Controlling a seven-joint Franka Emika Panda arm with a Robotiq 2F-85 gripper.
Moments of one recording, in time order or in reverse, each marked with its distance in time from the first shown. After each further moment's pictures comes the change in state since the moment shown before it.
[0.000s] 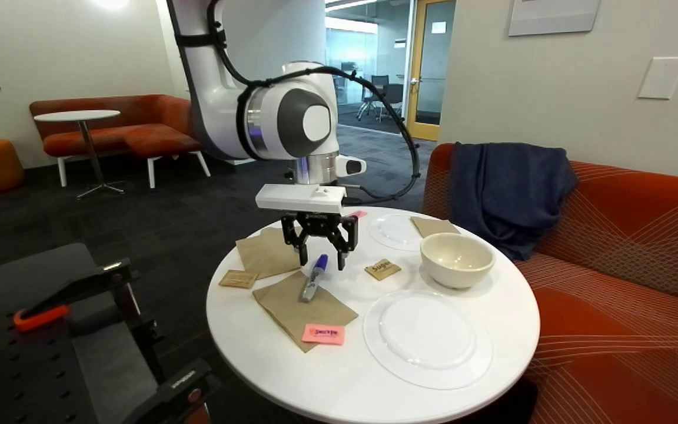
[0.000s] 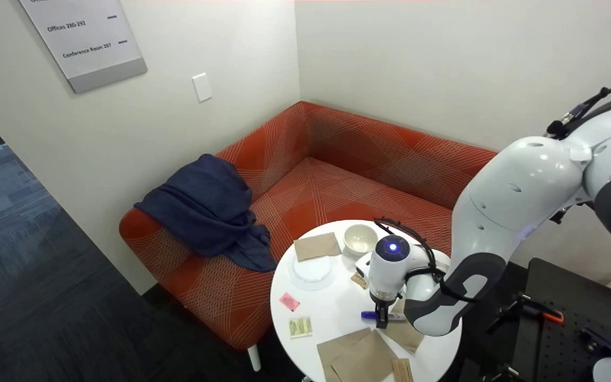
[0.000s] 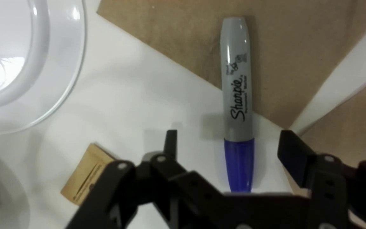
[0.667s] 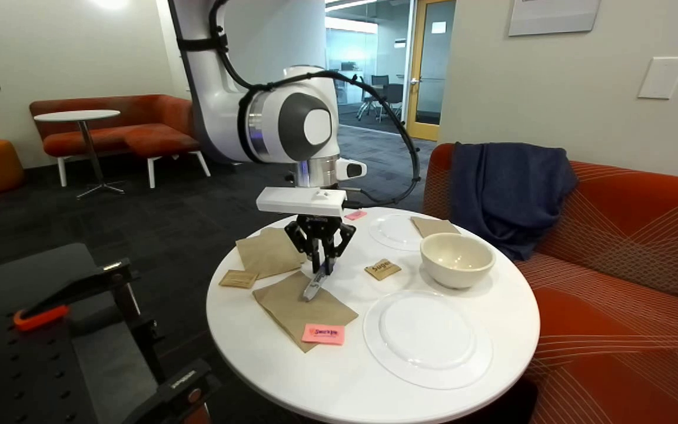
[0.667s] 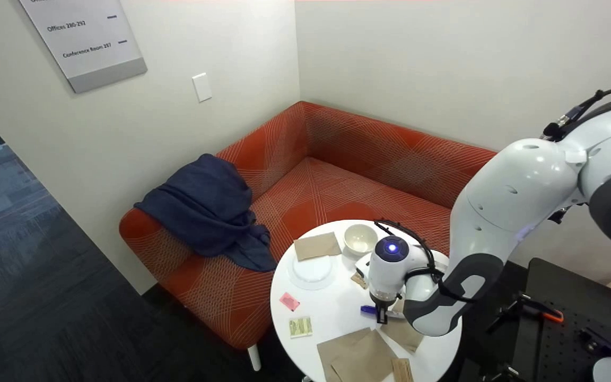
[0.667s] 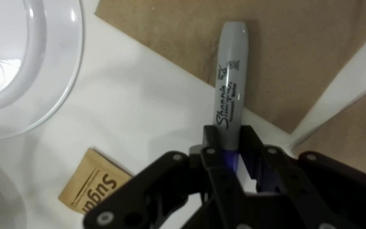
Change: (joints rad) arm -0.002 0.014 0.000 0.010 0.000 -0.001 0.000
